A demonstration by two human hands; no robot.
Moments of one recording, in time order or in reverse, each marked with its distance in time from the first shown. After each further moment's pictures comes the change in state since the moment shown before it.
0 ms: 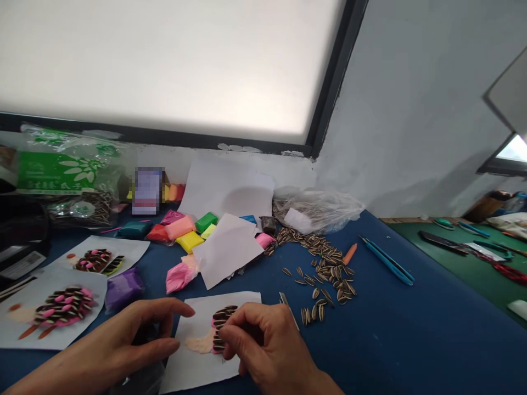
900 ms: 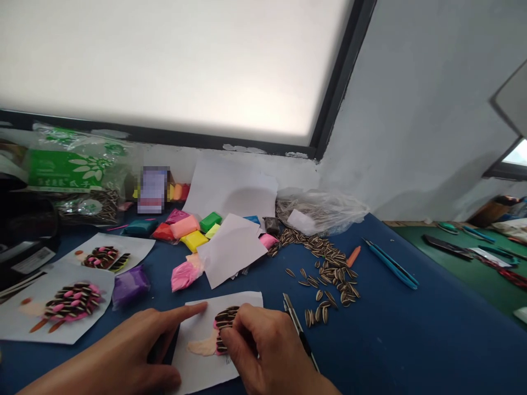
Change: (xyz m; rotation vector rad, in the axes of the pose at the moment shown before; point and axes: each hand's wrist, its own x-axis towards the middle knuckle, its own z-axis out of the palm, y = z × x) left_hand 0.000 0.014 0.001 0.389 -0.244 -0.078; right_hand 0.000 0.003 0.003 -0.481 0.061 -0.334
